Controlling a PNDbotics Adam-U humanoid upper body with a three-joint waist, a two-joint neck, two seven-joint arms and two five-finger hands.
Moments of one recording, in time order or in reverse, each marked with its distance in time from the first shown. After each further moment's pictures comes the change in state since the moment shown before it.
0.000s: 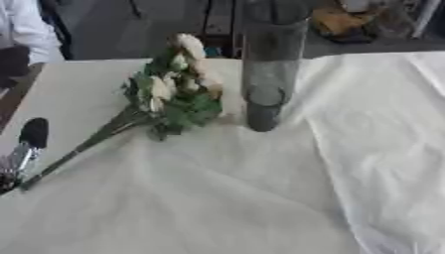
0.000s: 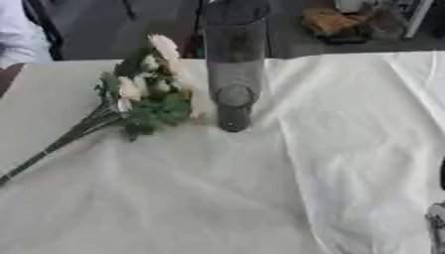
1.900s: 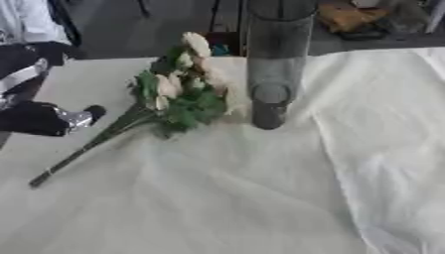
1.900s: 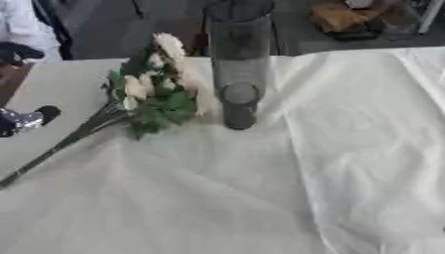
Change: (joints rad) left arm -0.409 0.162 -0.307 0.115 0.070 0.584 -0.582; right arm 0.010 -0.001 0.025 0.000 0.001 0.015 0.037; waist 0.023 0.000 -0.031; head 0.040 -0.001
